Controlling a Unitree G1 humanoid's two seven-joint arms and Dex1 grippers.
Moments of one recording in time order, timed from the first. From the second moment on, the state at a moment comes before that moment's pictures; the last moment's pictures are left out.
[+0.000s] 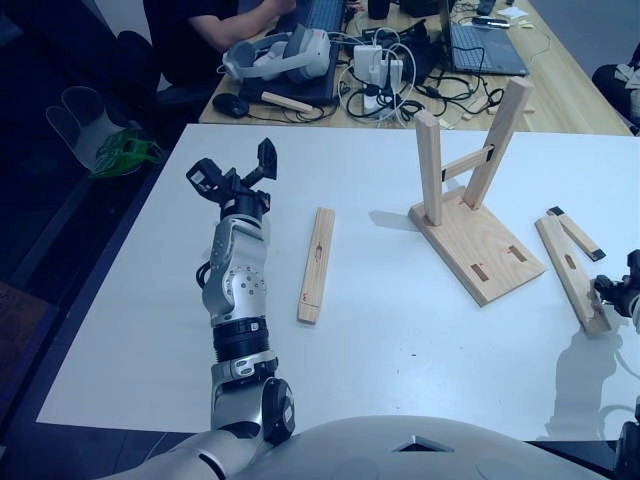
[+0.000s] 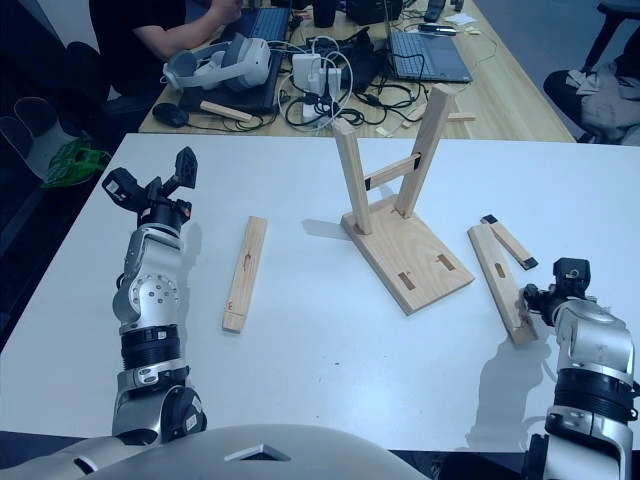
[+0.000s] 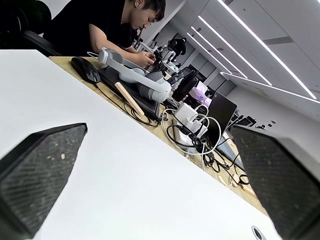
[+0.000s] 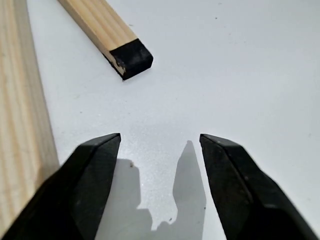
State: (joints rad) left arm -0.34 -0.02 0.33 0.05 -0.54 0.26 0.01; right arm -0.07 -0.65 -0.37 0.29 0.13 0.78 0.26
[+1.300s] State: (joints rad) left arm -0.37 0.00 0.32 0.07 -0.52 0.29 0.01; right arm -0.50 -0.69 -0.21 1.09 0.14 0.30 0.50
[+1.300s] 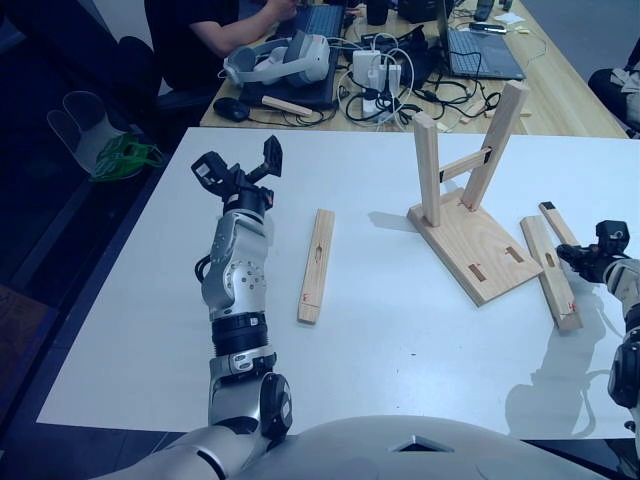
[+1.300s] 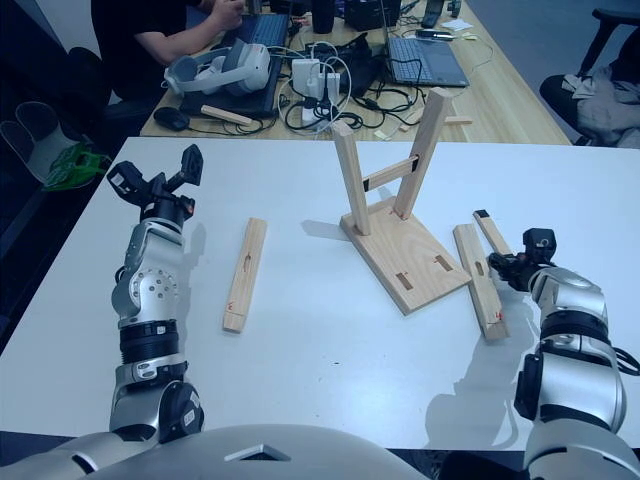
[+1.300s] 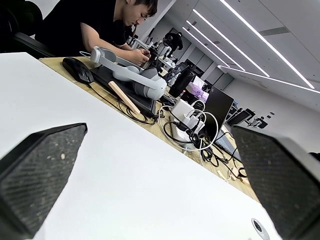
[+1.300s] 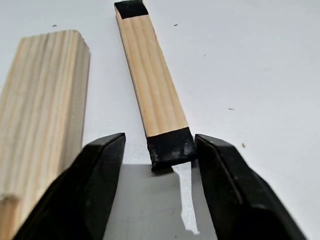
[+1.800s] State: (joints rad) left arm -0.37 0.00 0.33 0.09 -0.52 0.29 0.01; right arm -0.33 -0.63 -0.17 0.94 0.05 -0.05 0.24
